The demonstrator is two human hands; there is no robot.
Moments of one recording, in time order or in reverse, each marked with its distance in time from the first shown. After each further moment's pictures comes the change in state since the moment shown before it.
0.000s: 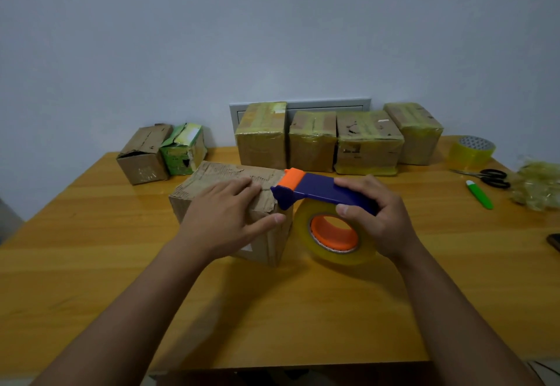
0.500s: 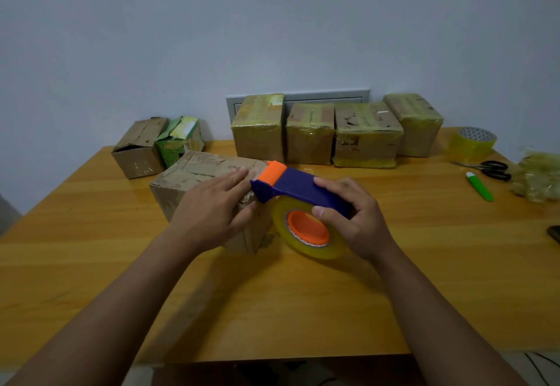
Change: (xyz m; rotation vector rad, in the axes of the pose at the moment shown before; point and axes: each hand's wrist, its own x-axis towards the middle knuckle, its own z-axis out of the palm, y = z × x) left_hand 0.003 -0.019 0.017 -0.021 0.104 0.125; right_hand -0.007 0.010 0.027 0.024 -0.037 0.025
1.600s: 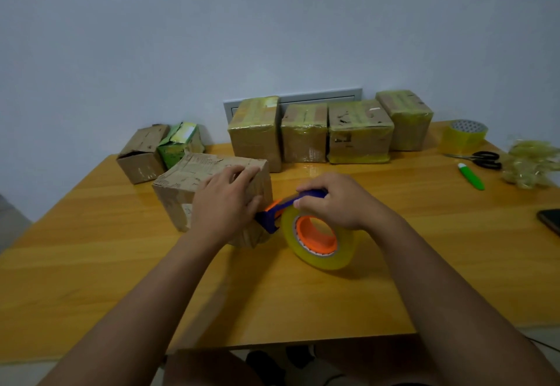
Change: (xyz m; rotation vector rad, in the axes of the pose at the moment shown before) left_hand 0.012 0.031 0.010 -0.002 0.130 -0.248; right_hand 0.030 -0.029 -0.013 -0.425 -0.317 0.166
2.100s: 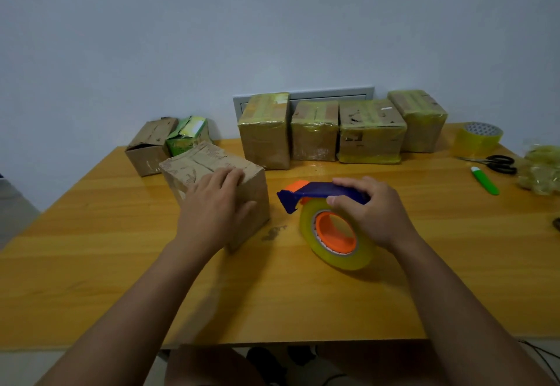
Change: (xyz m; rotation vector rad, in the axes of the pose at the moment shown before) left_hand -0.023 -0.022 -0.011 0.051 0.012 -0.035; right_hand -0.029 0.022 0.011 0.225 0.367 0.078
